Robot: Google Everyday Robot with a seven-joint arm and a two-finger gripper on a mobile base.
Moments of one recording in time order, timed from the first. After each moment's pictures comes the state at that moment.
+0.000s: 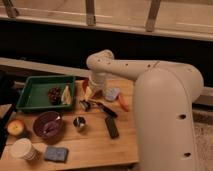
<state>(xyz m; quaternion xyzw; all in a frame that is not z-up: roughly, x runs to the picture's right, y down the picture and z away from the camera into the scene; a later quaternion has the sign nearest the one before) -0.037 0.033 0.835 -0.32 0.11 0.51 0.79</state>
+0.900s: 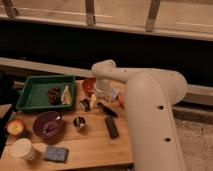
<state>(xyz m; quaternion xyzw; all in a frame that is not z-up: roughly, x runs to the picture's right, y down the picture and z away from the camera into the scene) -0.012 0.086 0.895 -0.37 0.16 0.50 0.77</state>
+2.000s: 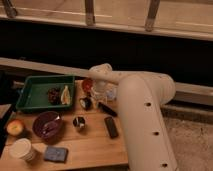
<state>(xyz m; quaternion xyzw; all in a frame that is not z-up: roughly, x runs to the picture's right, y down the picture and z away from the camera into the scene) -0.034 0.105 0.921 -0.39 0.16 0.48 0.77</state>
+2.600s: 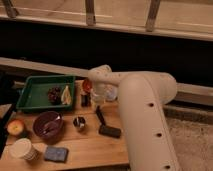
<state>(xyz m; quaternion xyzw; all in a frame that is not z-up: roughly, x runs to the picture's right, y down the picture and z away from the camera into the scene) -0.037 0.112 0.907 -0.37 0.16 0.48 0.78</state>
